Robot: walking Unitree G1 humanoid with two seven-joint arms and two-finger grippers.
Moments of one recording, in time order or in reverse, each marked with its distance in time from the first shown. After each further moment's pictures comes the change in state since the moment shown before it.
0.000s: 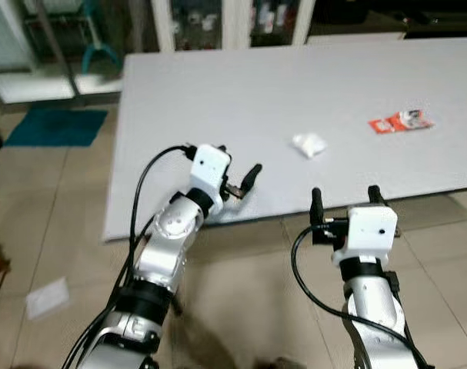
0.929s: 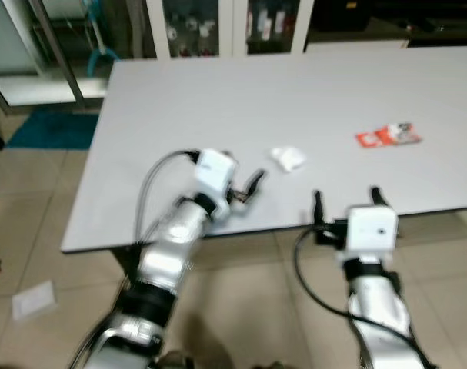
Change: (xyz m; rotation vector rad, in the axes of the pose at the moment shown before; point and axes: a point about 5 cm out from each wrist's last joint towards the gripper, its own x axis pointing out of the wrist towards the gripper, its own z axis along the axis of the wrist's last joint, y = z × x) left arm 0.001 -0.010 -0.005 -0.024 0.024 -0.023; right arm 0.000 -0.004 -0.003 -0.035 0.020 -0.006
